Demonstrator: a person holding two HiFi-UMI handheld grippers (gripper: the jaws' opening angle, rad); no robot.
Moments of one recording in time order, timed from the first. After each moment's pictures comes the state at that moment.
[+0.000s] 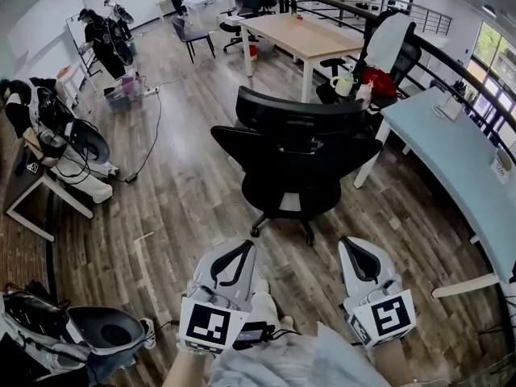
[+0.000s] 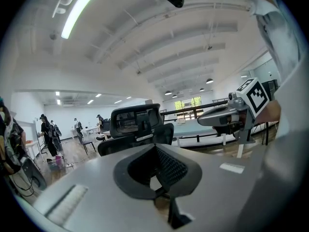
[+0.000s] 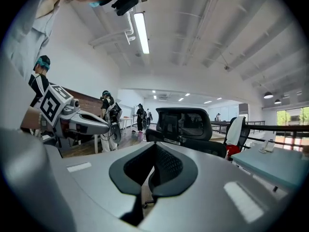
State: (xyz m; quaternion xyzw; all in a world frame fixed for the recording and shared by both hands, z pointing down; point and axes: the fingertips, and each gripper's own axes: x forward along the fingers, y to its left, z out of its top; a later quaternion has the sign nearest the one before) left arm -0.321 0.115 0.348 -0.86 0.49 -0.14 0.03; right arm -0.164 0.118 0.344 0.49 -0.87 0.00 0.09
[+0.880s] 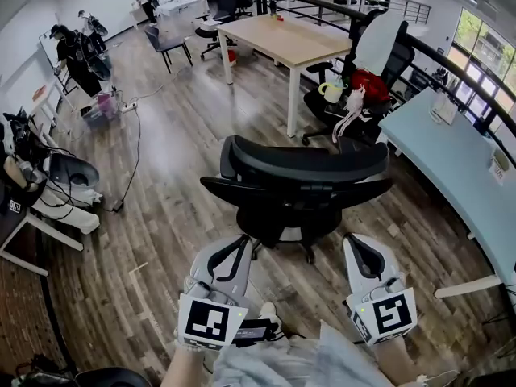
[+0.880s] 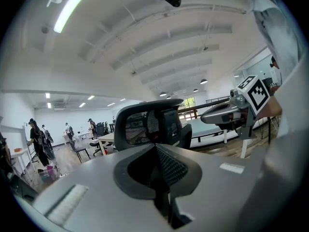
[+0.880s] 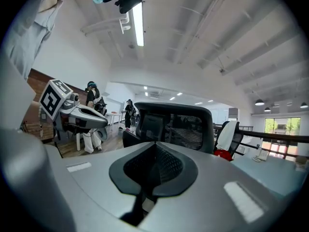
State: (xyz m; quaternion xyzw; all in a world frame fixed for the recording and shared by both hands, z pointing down) left arm -0.352 -0.049 0.337 -0.88 0.45 -0.14 0.05; right arm -0.182 -0.026 0.337 0.55 -0.83 -0.02 0.11
